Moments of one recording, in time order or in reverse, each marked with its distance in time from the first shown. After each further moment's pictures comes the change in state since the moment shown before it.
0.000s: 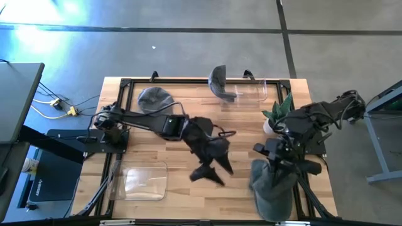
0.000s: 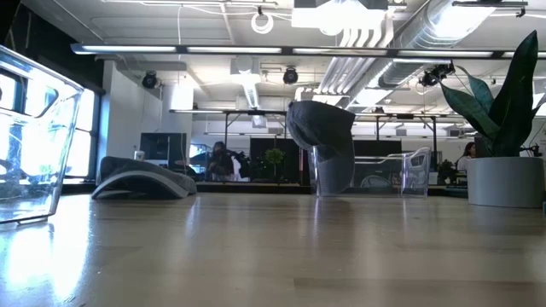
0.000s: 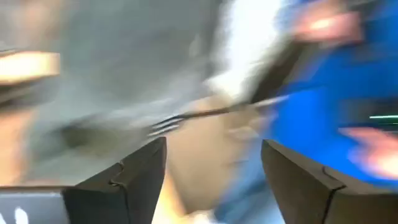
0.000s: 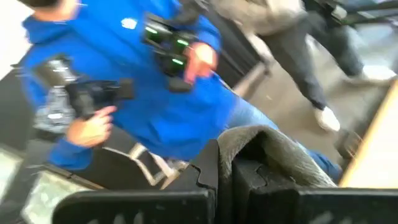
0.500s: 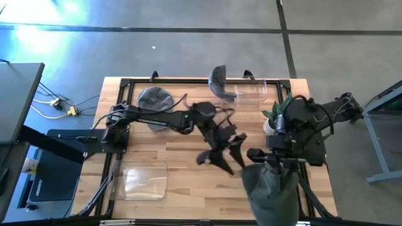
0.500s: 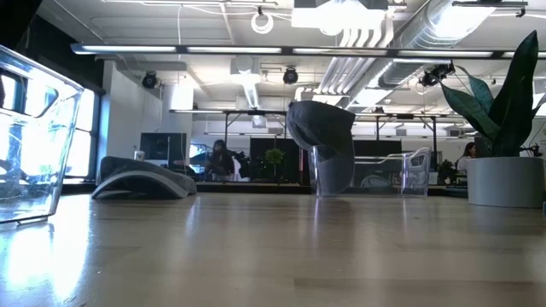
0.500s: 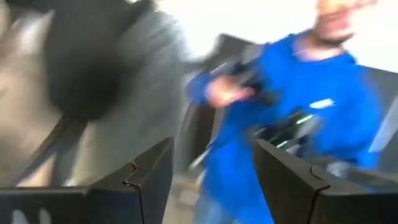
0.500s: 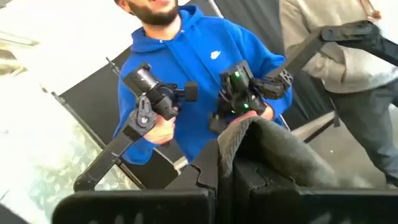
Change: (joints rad) left arm 0.087 0.134 0.003 0.707 0.415 -0.202; right arm -0.079 0.072 -0.001 0.458 -0.296 0.104
